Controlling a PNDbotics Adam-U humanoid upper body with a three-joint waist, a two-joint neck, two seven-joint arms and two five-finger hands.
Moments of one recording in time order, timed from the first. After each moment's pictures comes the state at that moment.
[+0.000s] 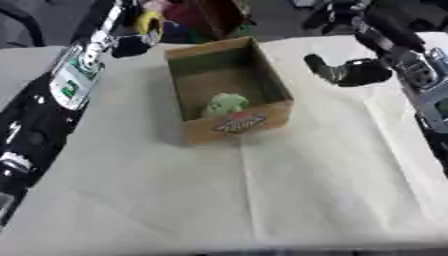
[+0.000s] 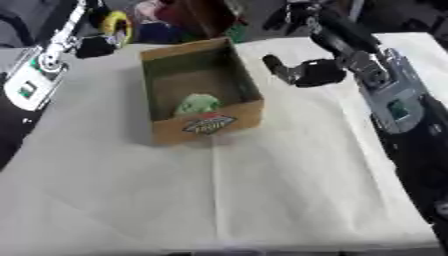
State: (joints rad) left arm -0.96 0.40 -0.29 -0.99 -0.57 -0.08 0.01; right arm -0.83 -0.36 0.25 -1.27 0.52 -0.58 0.28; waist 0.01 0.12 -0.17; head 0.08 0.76
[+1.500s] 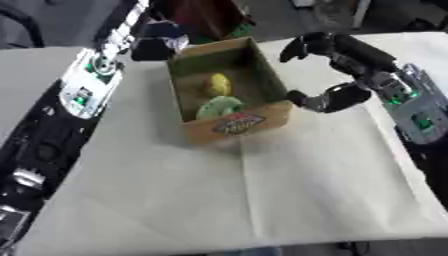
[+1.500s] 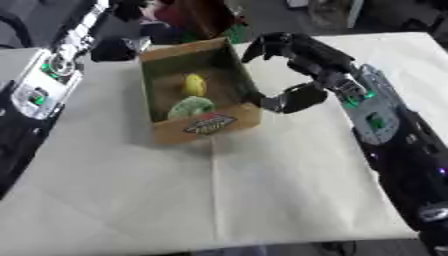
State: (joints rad) left arm -0.79 0.44 -0.23 -1.40 -0.23 0.06 0.03; right arm -0.78 -0.39 0.25 -1.24 0.55 -0.62 0.28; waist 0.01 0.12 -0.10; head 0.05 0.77
